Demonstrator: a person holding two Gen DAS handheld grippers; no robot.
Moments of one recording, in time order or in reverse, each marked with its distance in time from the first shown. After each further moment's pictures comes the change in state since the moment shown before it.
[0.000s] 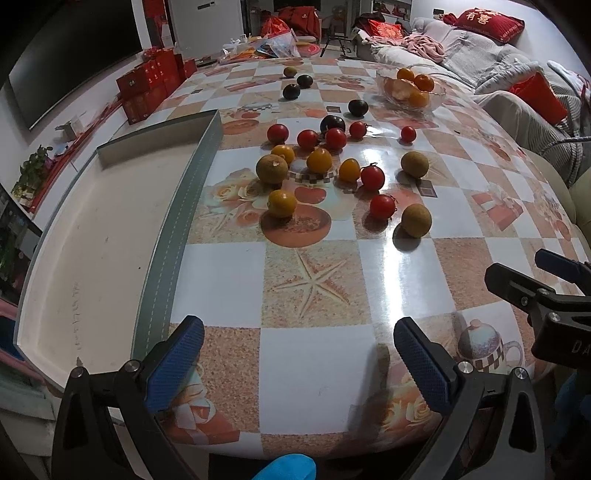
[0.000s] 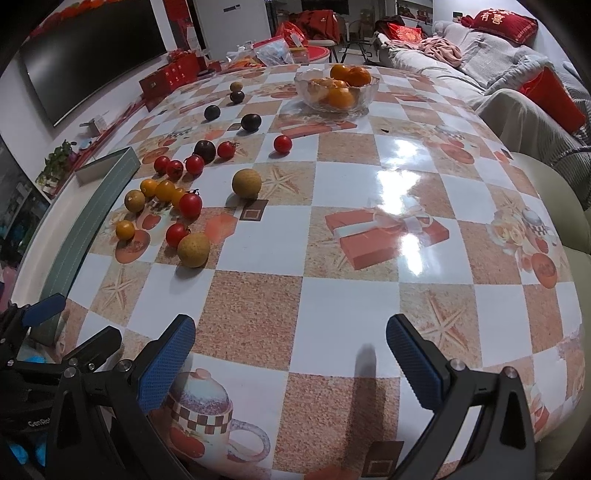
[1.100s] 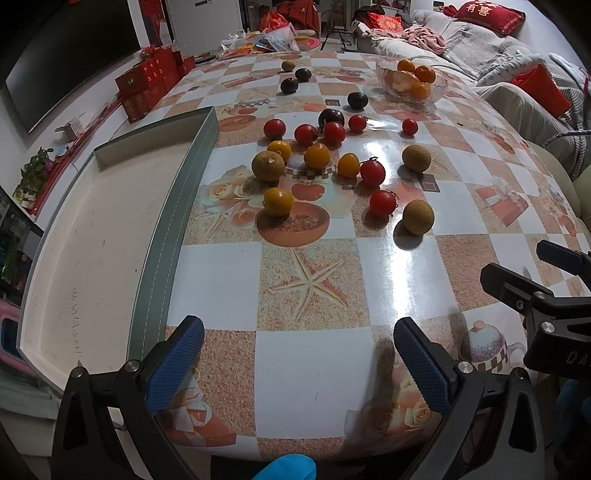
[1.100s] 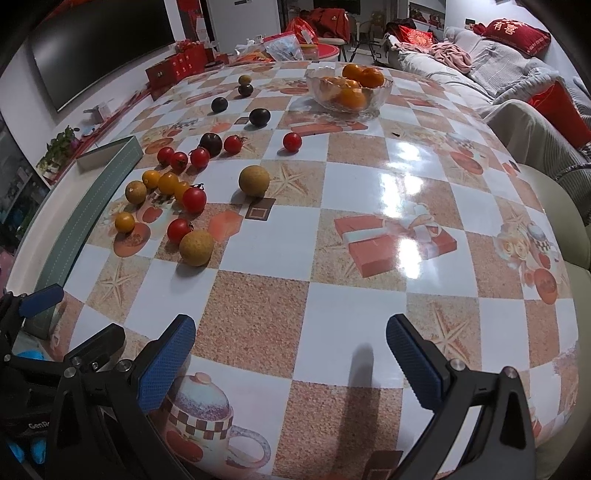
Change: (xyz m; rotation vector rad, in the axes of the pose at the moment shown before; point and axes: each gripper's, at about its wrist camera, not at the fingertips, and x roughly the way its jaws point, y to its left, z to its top) left arm 0.005 -0.004 0.000 0.010 0.019 0.018; right arm 0.005 0.007 0.004 -0.049 0.016 -0.012
